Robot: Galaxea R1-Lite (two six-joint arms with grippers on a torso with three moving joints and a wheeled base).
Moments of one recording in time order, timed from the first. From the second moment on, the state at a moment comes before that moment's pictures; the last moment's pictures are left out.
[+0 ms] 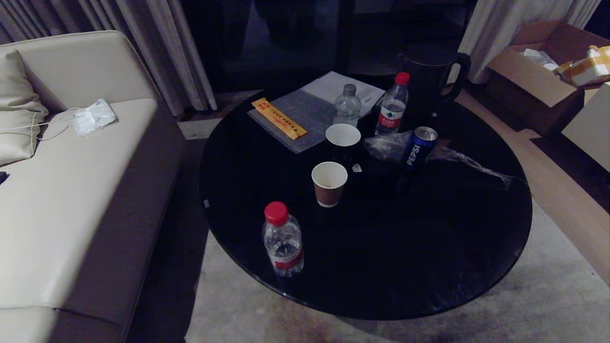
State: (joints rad) left arm -0.01 0.00 0.00 0.00 0.04 -0.04; right arm 0.01 0.00 0.00 -0.04 -0.03 0.11
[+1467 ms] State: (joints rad) left arm -0.01 0.00 0.00 0.00 0.04 -0.04; right arm 0.01 0.00 0.00 -0.04 -0.03 0.11
